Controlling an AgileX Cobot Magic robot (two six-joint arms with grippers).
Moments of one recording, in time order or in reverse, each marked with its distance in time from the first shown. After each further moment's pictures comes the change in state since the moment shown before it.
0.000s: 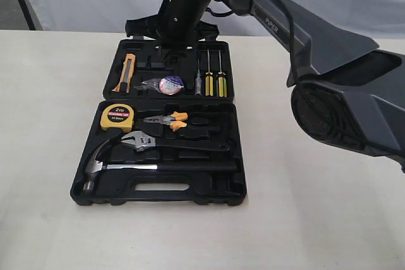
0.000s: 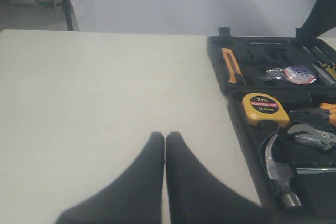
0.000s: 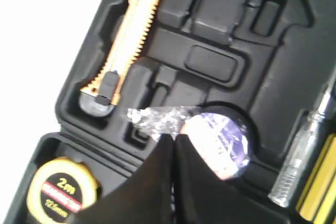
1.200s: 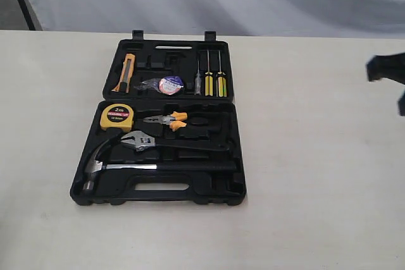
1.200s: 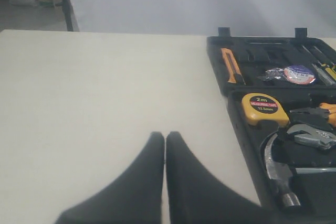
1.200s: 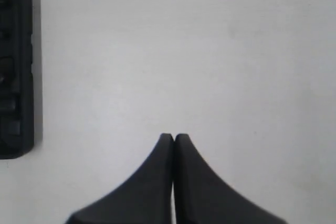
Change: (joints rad) left arm 0.000 0.000 0.000 0.000 0.000 0.000; right arm -0.452 -1.416 1.645 -0.195 -0.174 0.012
